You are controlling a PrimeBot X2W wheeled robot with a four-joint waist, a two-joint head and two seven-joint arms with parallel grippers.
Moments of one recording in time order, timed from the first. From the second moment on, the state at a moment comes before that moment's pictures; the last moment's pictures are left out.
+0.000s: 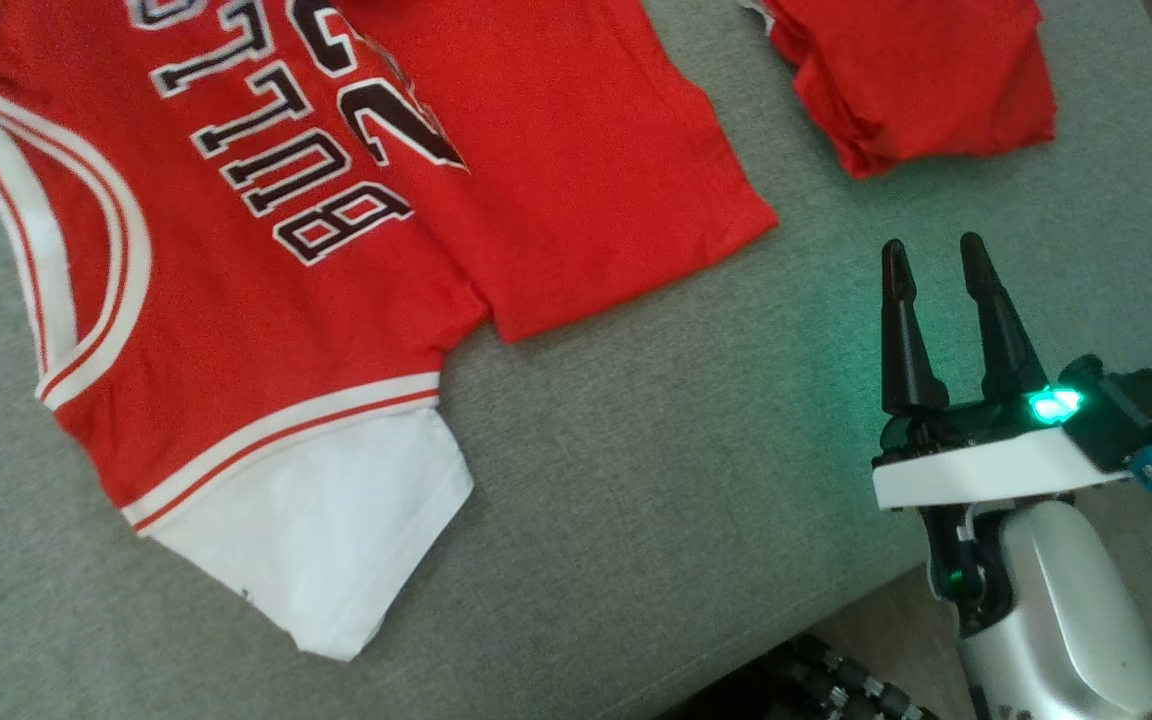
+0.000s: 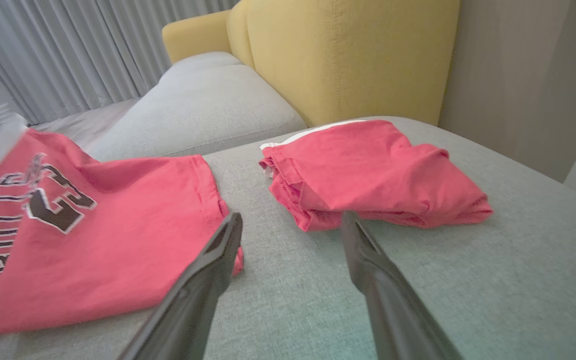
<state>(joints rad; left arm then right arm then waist) -1.49 0.54 -0.79 0.99 -0.18 -0.08 0.15 -0.22 -0.04 0.13 0.19 0.32 0.13 -0.25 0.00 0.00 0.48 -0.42</state>
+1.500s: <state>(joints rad) -0.45 0.25 -0.60 0.48 -0.52 0.13 -0.19 -0.10 -0.04 -0.05 0.19 0.11 0.13 -0.25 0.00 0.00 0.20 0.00</state>
